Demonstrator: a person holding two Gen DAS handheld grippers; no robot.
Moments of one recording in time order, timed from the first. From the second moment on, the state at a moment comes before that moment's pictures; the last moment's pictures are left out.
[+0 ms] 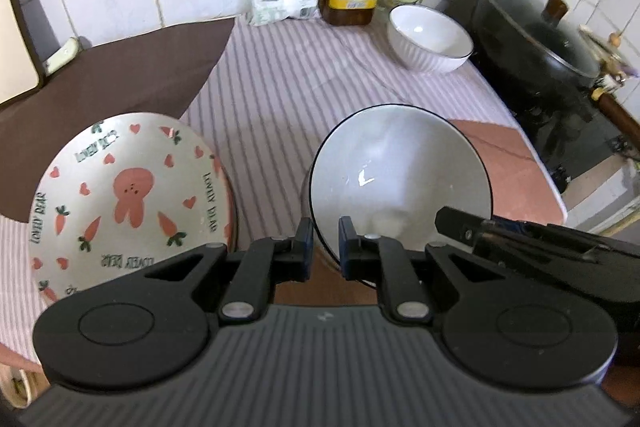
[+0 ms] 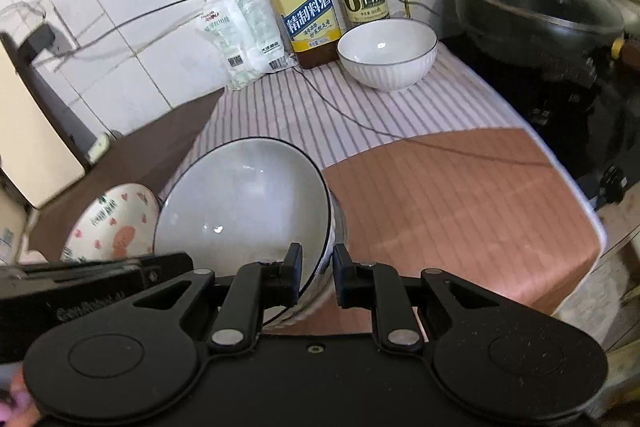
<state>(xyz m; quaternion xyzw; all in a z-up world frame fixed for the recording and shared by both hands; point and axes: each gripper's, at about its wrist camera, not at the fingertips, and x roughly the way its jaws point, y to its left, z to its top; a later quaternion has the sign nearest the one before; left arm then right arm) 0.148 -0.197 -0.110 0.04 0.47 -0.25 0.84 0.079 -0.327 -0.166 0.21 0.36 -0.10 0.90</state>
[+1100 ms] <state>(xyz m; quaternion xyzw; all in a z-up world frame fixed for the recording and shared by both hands) 0.149 -0.201 -0.098 0.04 0.49 -0.27 0.83 0.056 -0.338 -0.154 0.13 0.30 -0.06 0.94</state>
